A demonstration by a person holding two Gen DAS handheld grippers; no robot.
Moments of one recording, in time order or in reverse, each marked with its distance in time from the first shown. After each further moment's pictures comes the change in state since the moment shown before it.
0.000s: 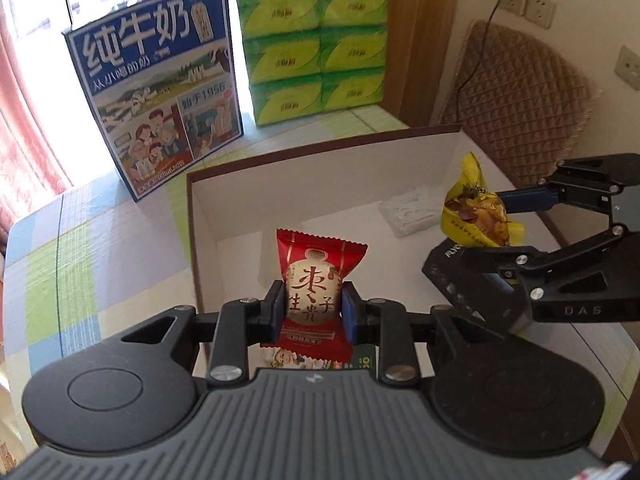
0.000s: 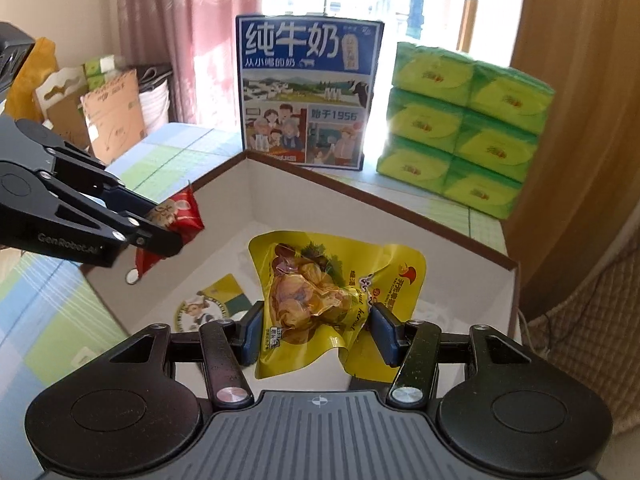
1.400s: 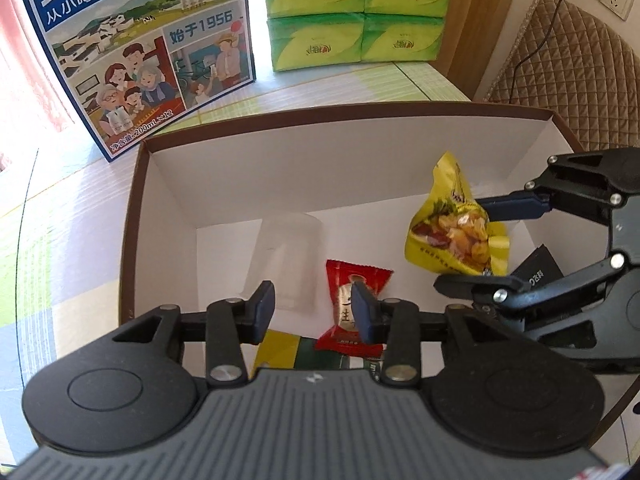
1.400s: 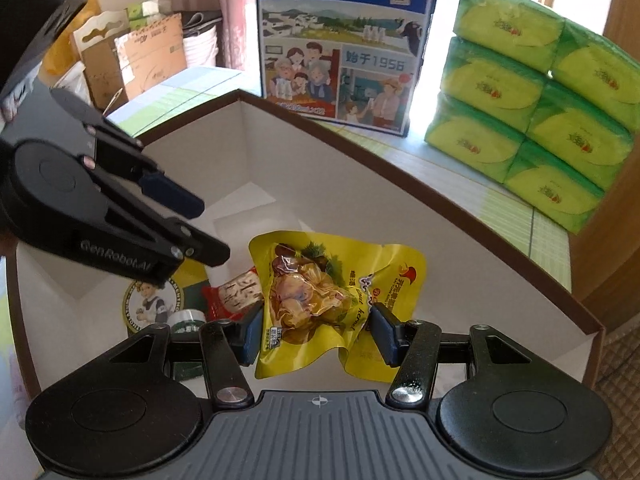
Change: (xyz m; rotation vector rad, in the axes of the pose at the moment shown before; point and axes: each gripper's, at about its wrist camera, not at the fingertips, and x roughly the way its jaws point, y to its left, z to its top) left arm 0.108 0.005 0.029 -0.108 0.154 0.055; right arm 0.102 -0.046 0.014 -0.155 0.125 0.154
